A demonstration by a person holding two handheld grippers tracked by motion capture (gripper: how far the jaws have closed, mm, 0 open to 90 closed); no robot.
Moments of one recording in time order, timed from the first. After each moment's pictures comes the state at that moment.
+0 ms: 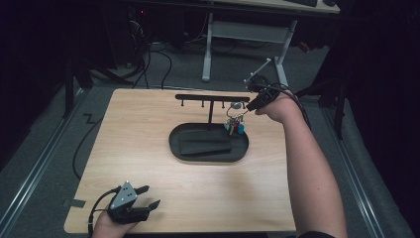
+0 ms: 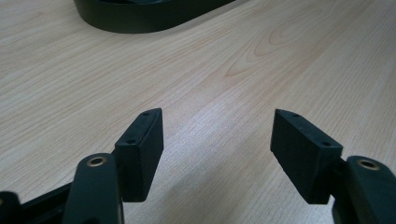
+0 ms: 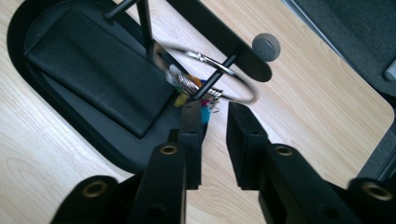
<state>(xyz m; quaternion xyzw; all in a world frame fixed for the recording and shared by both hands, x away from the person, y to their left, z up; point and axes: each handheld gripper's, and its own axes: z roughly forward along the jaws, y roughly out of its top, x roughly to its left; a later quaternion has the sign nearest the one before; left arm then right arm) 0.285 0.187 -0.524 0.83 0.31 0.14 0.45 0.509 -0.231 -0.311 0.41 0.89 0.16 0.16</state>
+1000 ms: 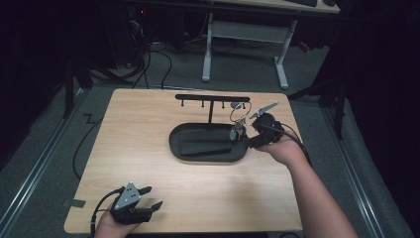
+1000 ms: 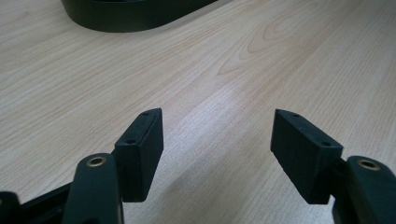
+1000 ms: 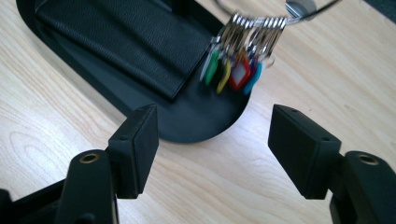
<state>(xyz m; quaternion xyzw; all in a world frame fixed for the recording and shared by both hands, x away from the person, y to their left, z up) 0.284 0.180 -0.525 0.83 0.30 0.14 0.45 0.430 -0.243 -0.383 0.42 0.86 0.20 0.18</state>
